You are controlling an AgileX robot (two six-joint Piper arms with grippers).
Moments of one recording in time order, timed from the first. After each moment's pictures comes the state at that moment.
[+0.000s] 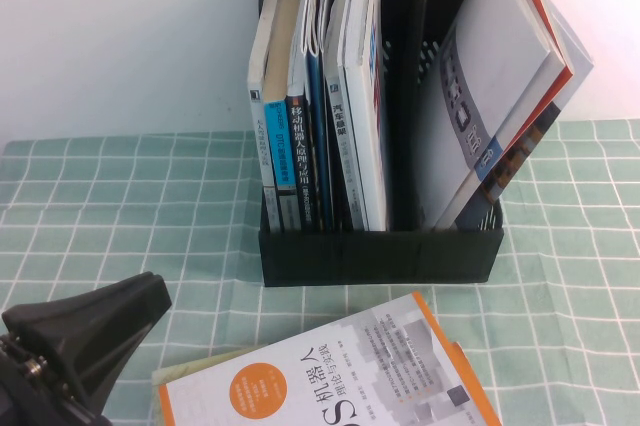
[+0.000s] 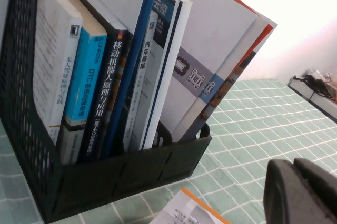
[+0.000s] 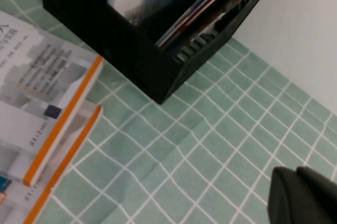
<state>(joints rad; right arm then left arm) 1.06 0.36 -0.68 -0.63 1.11 0.25 -0.73 0.53 -0.44 0.11 0.13 -0.52</state>
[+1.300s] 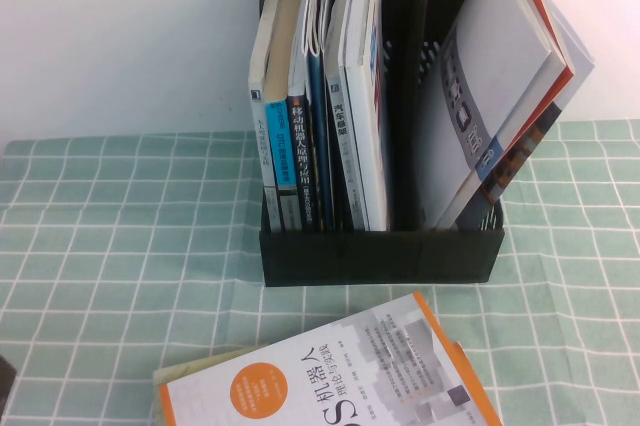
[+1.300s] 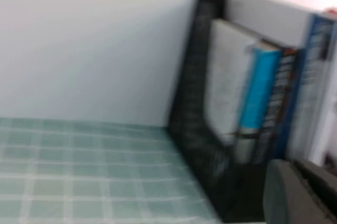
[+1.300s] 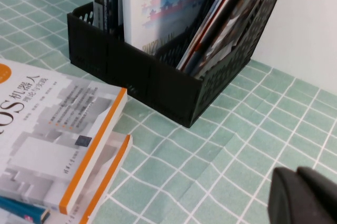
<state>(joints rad) 1.06 -0.02 -0.44 -0.61 1.02 0.38 -0.35 0.05 -0.09 0.16 0.13 -0.46</state>
